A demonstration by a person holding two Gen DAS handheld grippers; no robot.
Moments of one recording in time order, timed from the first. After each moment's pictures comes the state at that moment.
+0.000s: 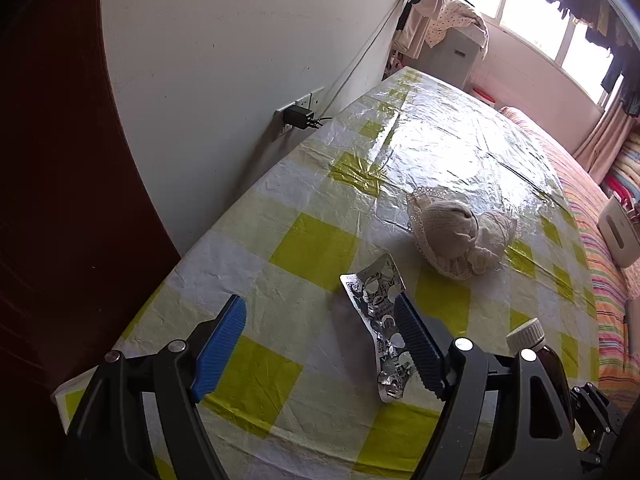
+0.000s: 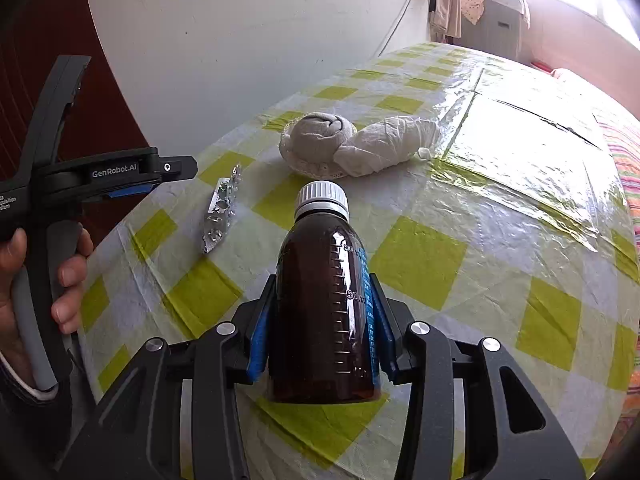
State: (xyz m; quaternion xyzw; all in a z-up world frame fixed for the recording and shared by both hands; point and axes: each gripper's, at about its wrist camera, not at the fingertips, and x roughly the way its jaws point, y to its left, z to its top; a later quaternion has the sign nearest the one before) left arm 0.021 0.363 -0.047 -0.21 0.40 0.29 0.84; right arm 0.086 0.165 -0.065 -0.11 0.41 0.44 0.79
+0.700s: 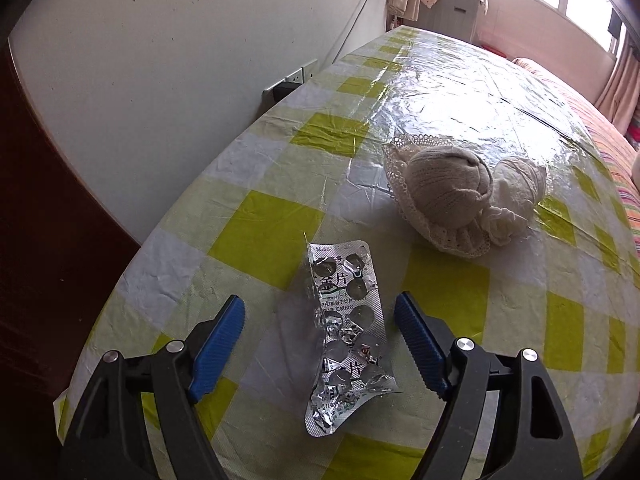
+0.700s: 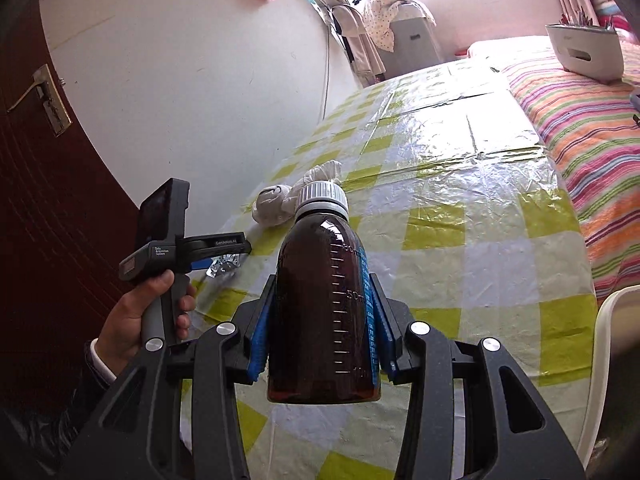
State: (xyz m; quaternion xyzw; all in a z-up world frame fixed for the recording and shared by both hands) left arm 0.072 0.338 -0.082 -0.15 0.45 0.31 0.82; right arm 0.061 0.019 -0.054 0.12 0.36 0.40 0.83
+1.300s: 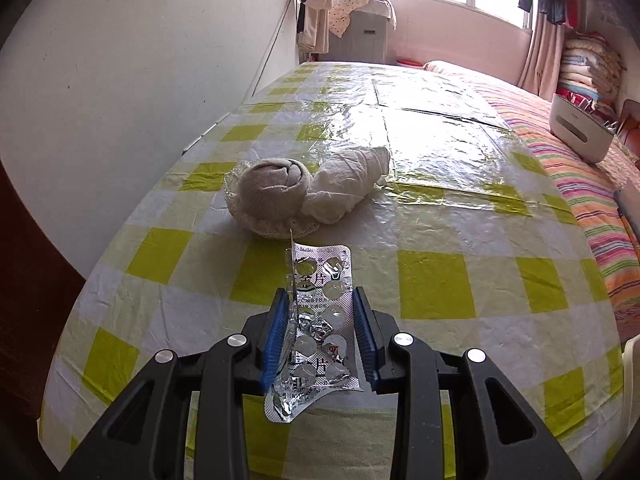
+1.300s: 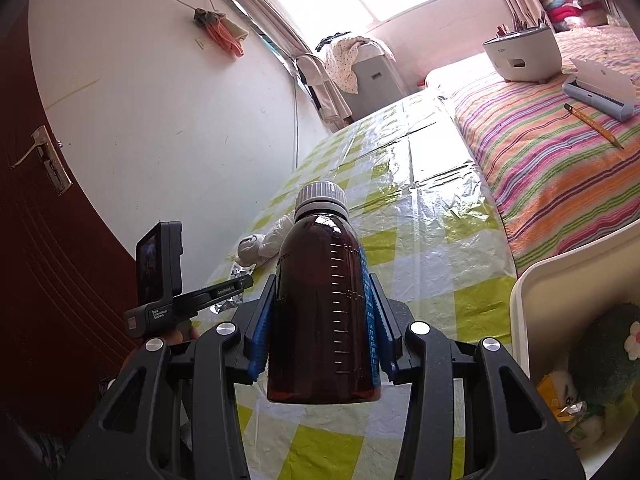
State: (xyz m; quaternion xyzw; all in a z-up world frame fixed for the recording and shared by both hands) left arm 0.071 0.237 -0.061 -0.07 0.39 0.20 0.89; right arm 0.039 -0.054 -0.044 0.19 0.30 0.35 0.86
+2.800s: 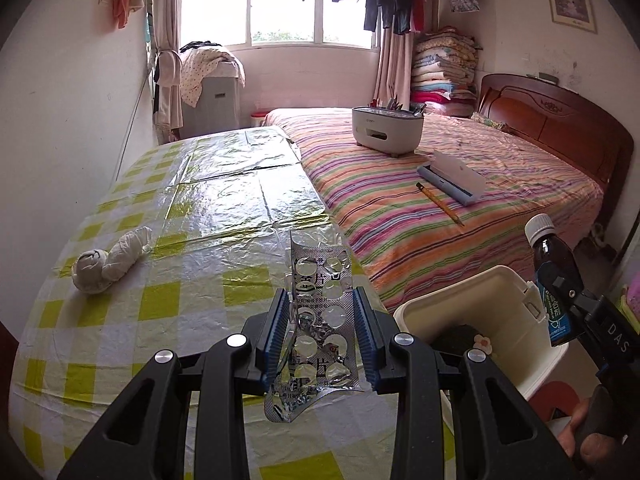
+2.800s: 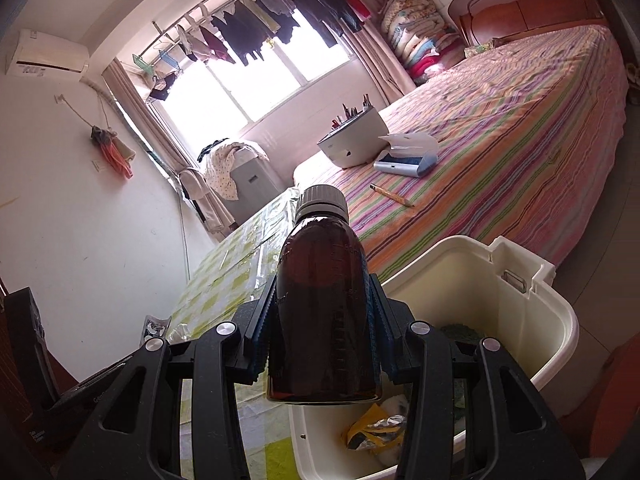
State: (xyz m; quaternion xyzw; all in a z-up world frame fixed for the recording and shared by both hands) left arm 0.027 0.023 -0.002 0.01 0.31 -0.02 0.95; right arm 0.003 -0.210 -0.051 0.29 0.21 0.09 0.93
